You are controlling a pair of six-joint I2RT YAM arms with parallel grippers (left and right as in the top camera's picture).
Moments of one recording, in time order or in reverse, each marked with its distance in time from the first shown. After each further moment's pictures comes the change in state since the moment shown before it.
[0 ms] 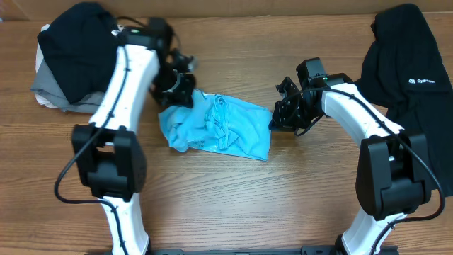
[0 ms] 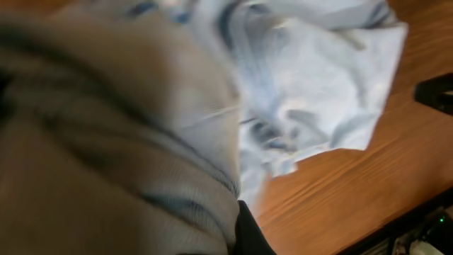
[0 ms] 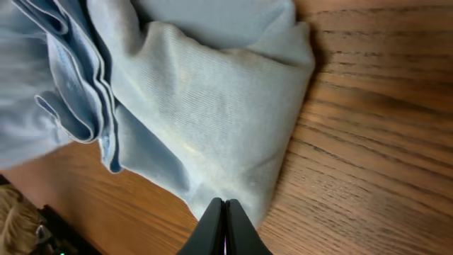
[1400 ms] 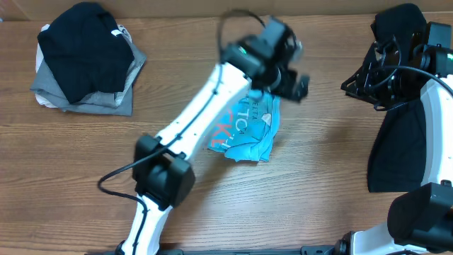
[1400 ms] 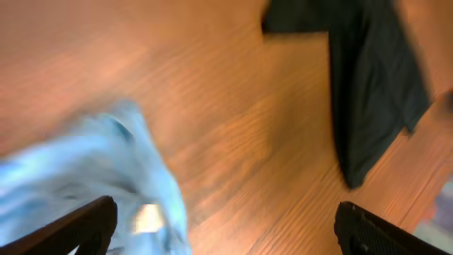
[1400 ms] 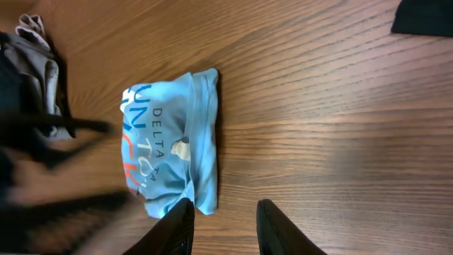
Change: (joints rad) left arm -0.418 0.098 0.311 0.333 0.014 -0.338; right arm -0.435 -0.213 0.344 -0.393 0.024 -0.078
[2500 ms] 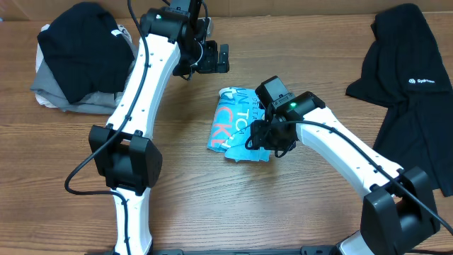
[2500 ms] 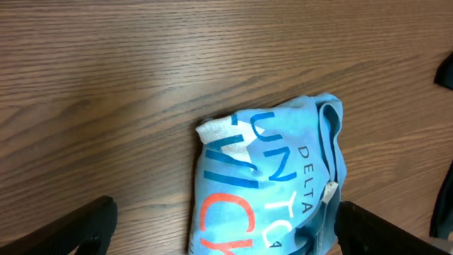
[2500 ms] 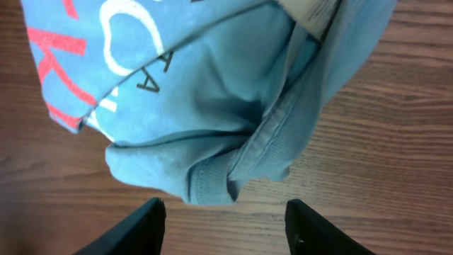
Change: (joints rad) left arm 0.330 -0.010 0.001 -0.222 -0.105 0.027; right arm 0.744 0.001 -0.410 0.310 0.354 0.438
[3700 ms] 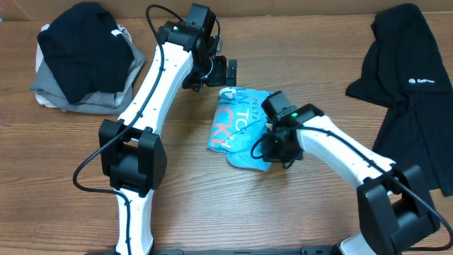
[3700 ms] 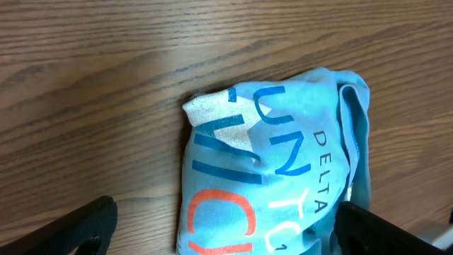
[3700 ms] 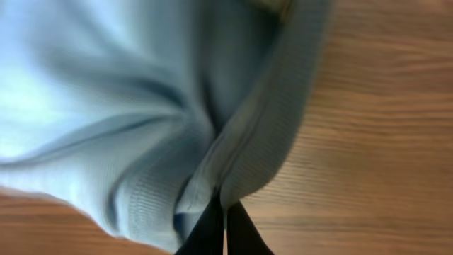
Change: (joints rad) left arm -0.043 0.000 -0.149 0.067 -0.007 -0.029; right arm -0.041 0.010 -0.156 0.031 0.036 -0.035
